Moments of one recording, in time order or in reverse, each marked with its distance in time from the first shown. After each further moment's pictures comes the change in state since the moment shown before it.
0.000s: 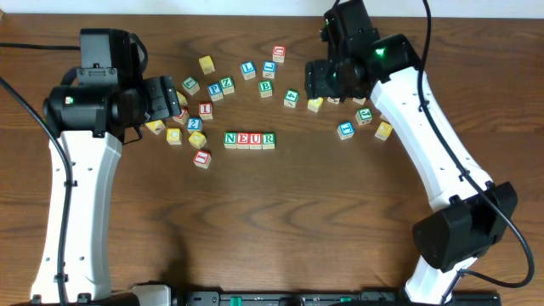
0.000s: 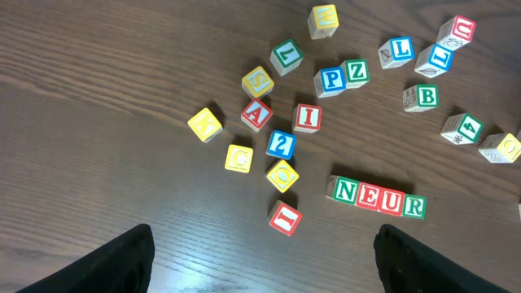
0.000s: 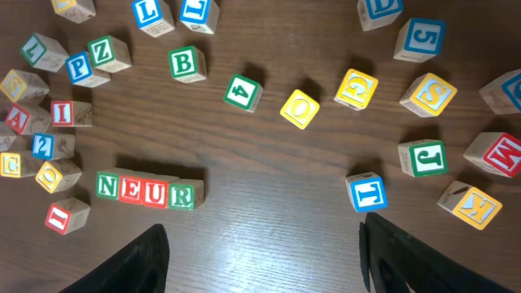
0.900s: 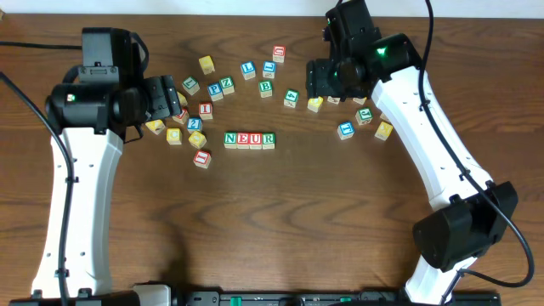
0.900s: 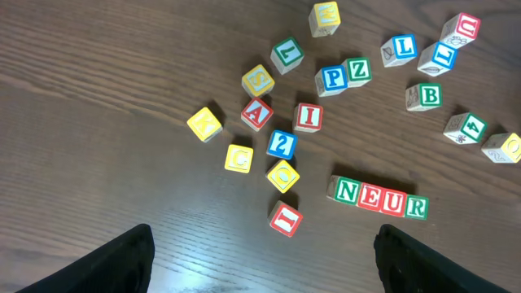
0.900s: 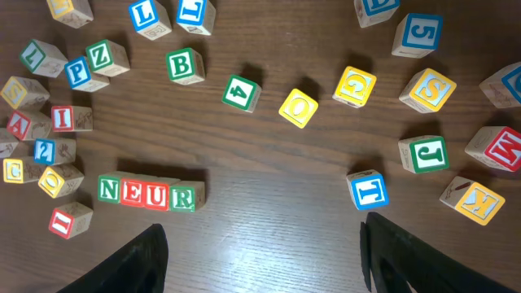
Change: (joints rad) left arm 0.000 0.013 0.000 0.003 0.000 0.000; right arm -0.004 0.002 0.000 0.000 0.000 0.025
